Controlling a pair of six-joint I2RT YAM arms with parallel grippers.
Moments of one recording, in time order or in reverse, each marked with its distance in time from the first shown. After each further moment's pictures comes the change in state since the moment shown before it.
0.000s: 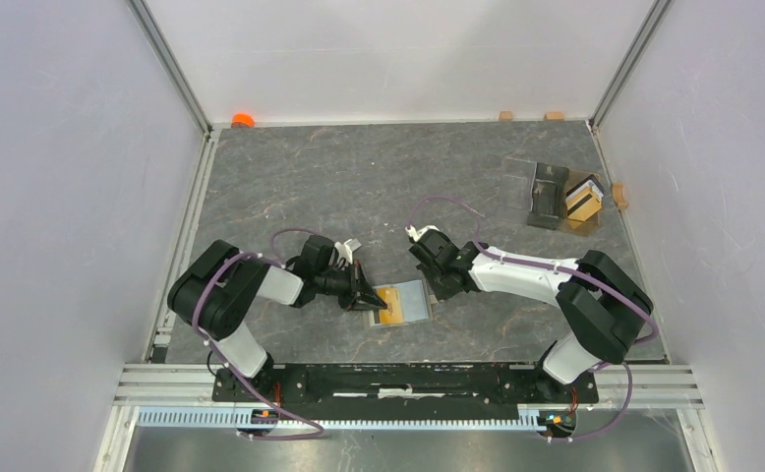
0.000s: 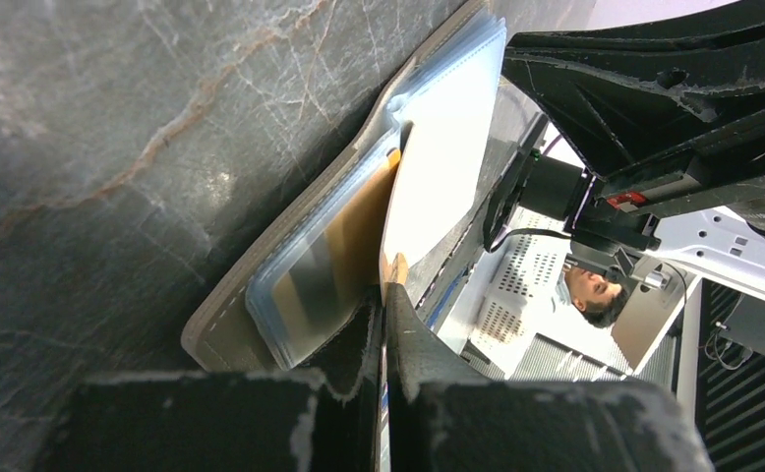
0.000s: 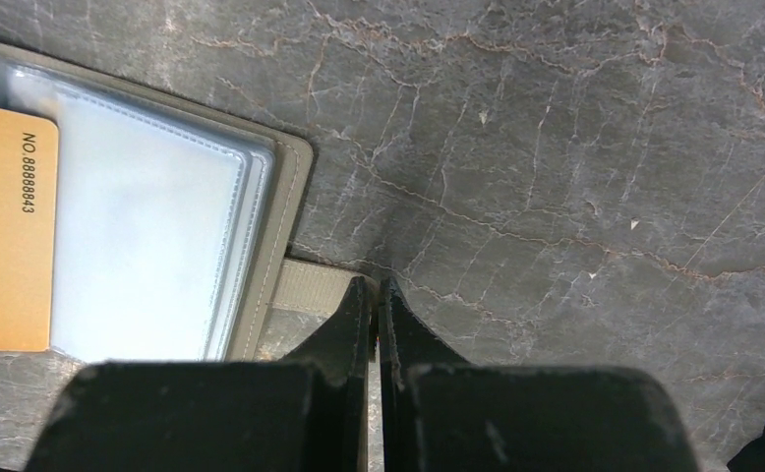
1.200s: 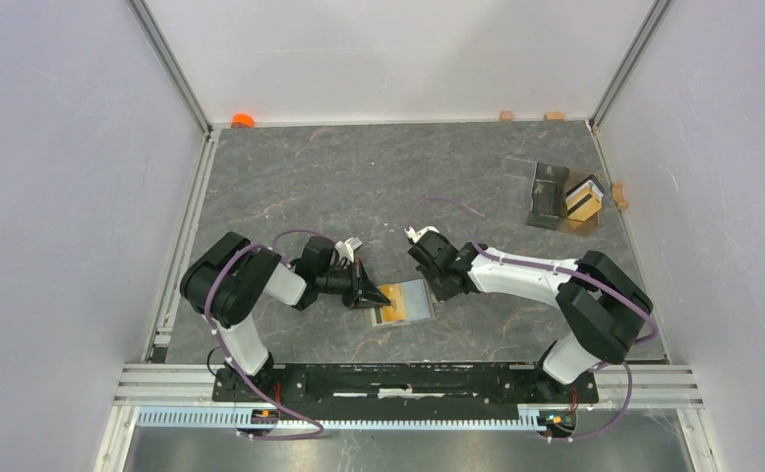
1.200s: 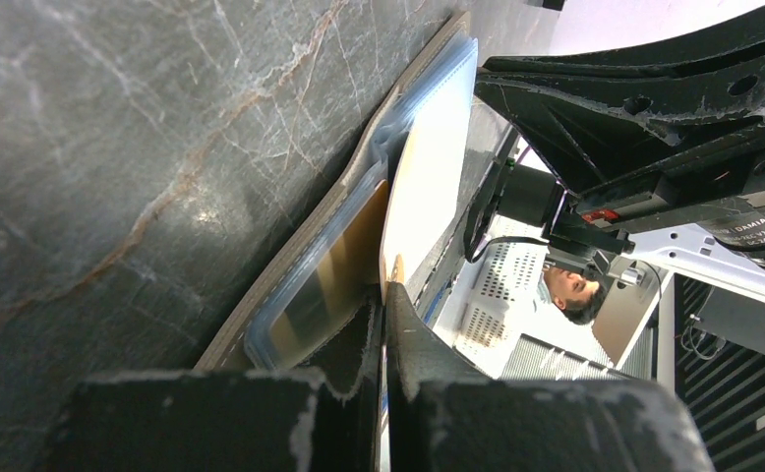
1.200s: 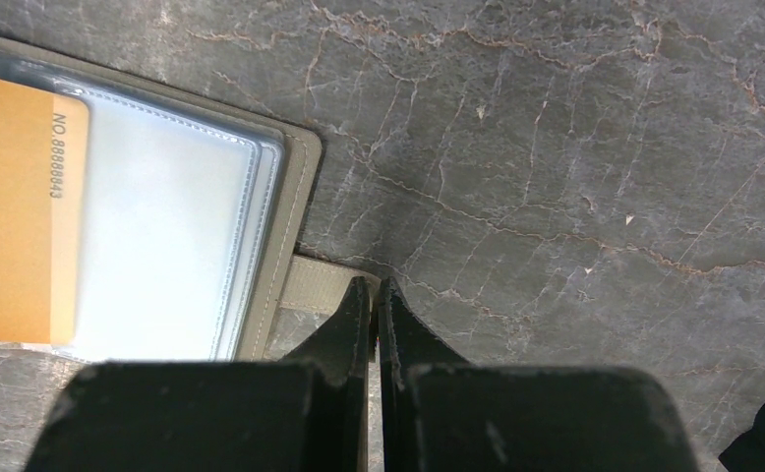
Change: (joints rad) left arm 0.003 0.096 -0.015 0.213 0.030 -0.076; right arm 0.012 0.000 0.000 -0.010 0.020 0.000
